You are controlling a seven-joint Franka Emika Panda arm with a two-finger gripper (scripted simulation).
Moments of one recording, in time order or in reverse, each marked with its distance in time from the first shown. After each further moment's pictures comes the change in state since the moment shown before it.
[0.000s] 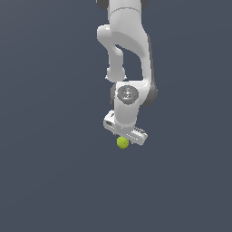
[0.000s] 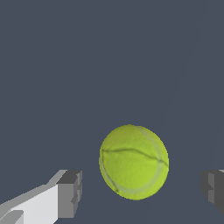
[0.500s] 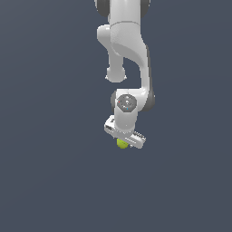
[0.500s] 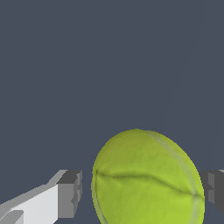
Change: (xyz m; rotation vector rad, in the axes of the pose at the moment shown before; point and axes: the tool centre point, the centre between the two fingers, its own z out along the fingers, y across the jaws) arm -0.001 0.001 0.037 -0.002 -0.002 0.003
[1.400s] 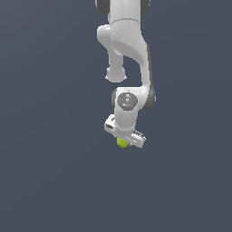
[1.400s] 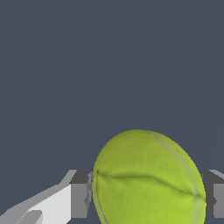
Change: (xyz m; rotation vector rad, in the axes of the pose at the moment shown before) arm -0.003 0.000 -0.006 0.000 -0.001 0.000
